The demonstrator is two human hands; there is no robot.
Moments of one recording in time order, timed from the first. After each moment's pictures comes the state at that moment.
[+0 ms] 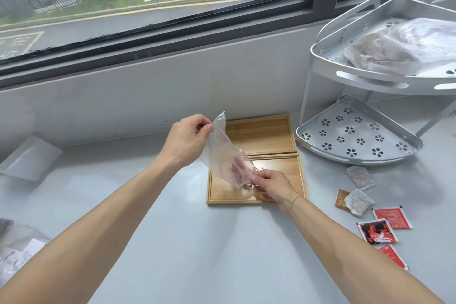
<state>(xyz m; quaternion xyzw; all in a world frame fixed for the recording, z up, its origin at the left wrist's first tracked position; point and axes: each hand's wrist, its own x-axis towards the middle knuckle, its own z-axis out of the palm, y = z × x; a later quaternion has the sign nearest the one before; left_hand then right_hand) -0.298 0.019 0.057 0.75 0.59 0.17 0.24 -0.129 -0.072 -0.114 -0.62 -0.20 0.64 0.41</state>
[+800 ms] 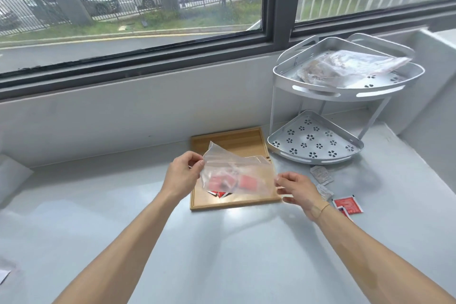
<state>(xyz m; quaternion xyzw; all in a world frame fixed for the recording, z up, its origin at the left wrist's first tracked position) -0.313 -0.037 0.010 0.69 0.58 0.22 0.37 -0.055 -0.159 -0.065 -0.67 -0.22 0.52 0.47</state>
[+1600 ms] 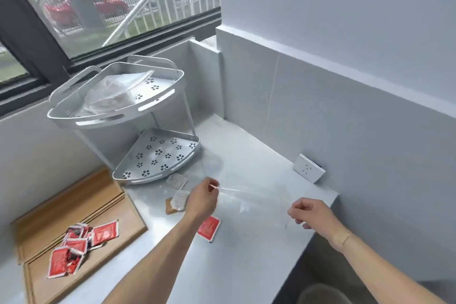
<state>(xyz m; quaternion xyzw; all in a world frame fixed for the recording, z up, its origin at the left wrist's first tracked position) 0.009 -0.232 -0.075 0.83 0.35 0.03 0.44 0.114 -0.506 -0.067 -0.81 -0.04 0.34 0.47</state>
